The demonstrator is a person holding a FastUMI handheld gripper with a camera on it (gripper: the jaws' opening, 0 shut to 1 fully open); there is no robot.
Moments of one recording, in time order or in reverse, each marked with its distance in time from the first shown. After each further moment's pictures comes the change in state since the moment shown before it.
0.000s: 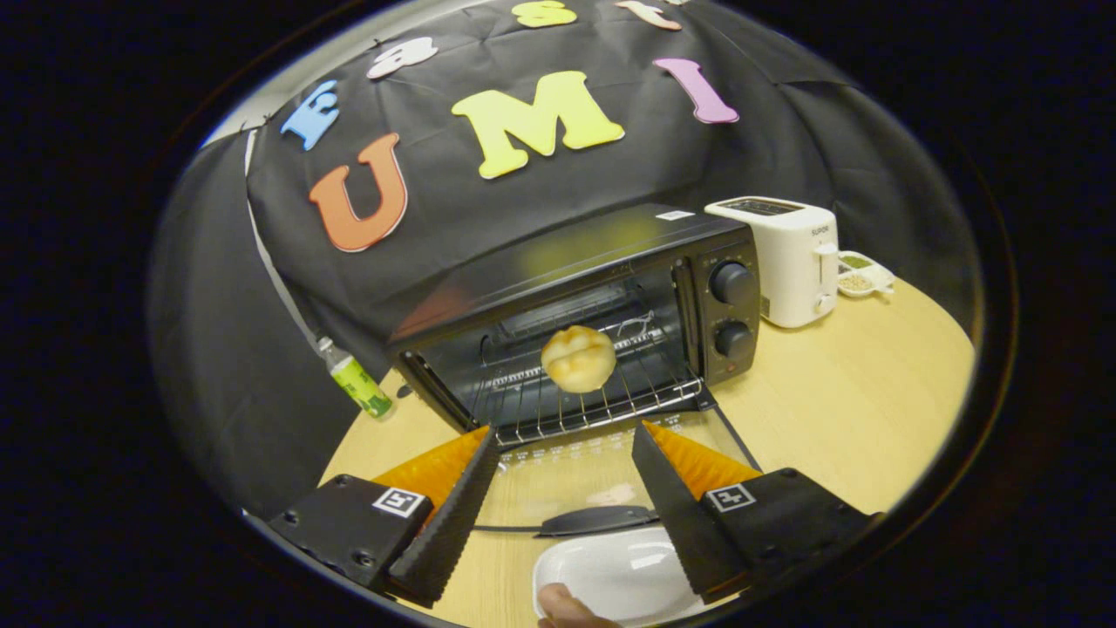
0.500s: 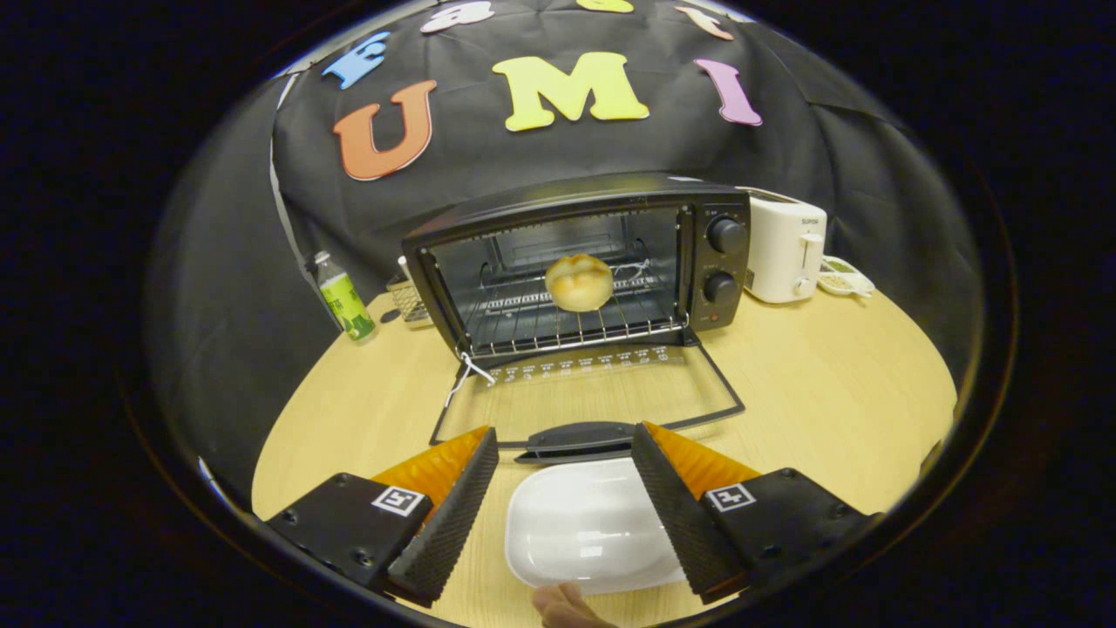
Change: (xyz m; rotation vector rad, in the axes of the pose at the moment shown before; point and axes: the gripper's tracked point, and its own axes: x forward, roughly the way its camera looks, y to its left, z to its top) arm -0.020 -0.008 -0.069 -0.146 0.113 -0.106
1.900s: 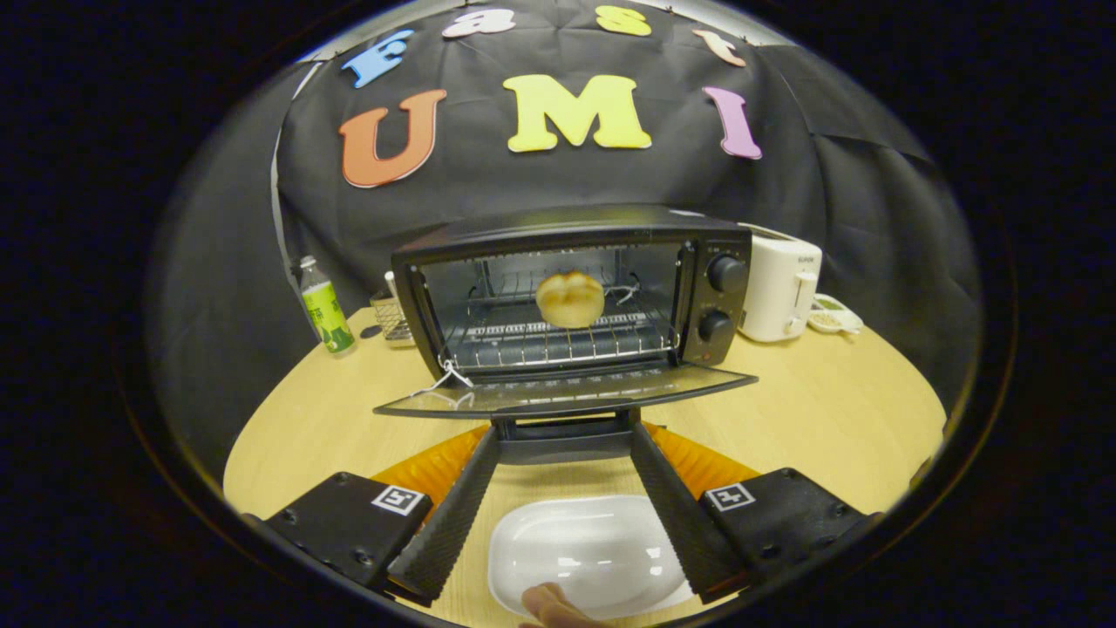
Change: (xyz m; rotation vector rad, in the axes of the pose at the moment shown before) arm 0.009 0.001 0.043 -0.059 -0.173 -0.058
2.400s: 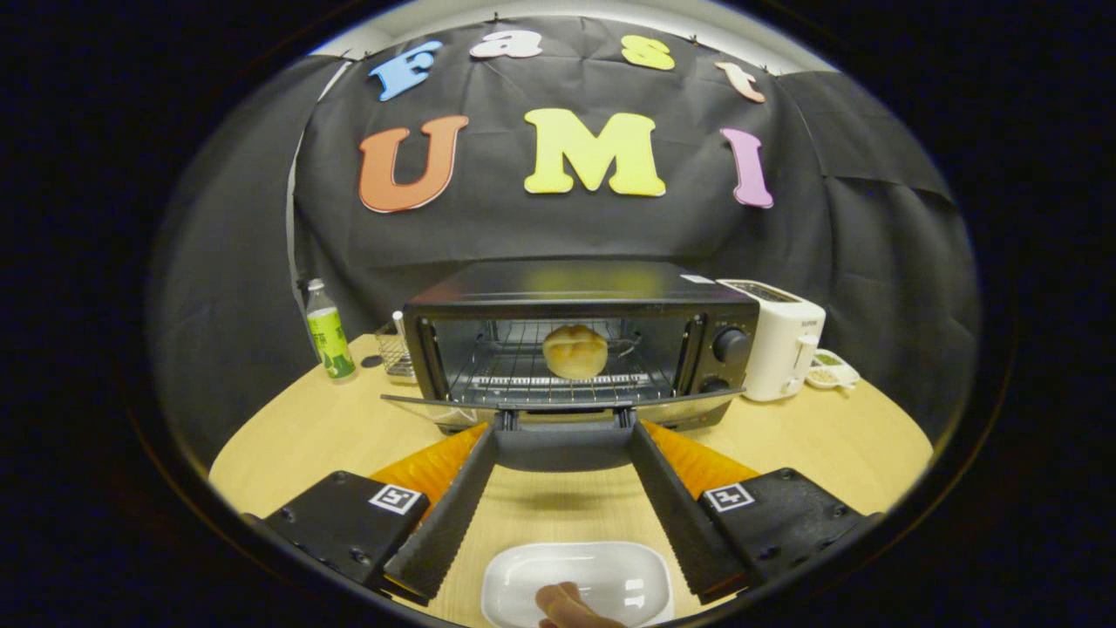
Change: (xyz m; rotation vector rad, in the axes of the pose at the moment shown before) arm 0.009 0.003 0.045 -0.075 -0.134 0.000
